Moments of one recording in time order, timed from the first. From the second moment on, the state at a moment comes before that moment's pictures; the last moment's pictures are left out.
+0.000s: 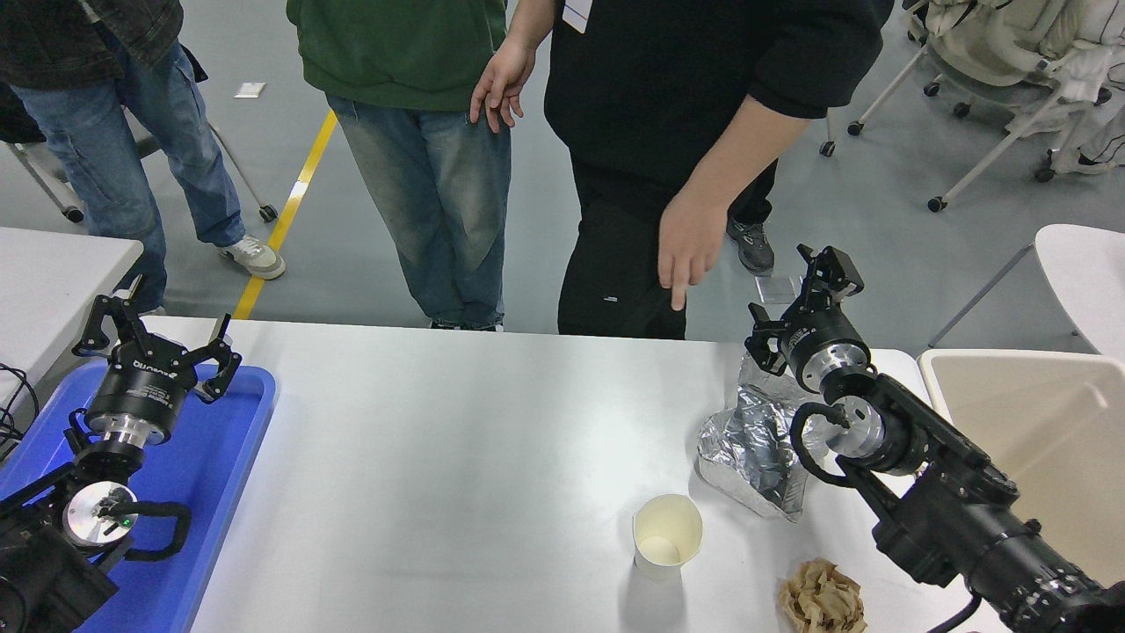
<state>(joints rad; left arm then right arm) -0.54 0.46 -0.64 -0.39 -0.23 -0.70 -0.59 0.61 -0.12 0.97 0.79 -0.33 -0.20 0.24</state>
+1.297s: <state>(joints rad) -0.55 0.46 -0.63 -0.39 -0.23 -0.70 -0.59 0.61 -0.14 0.95 0.76 -0.33 -0.19 0.24</state>
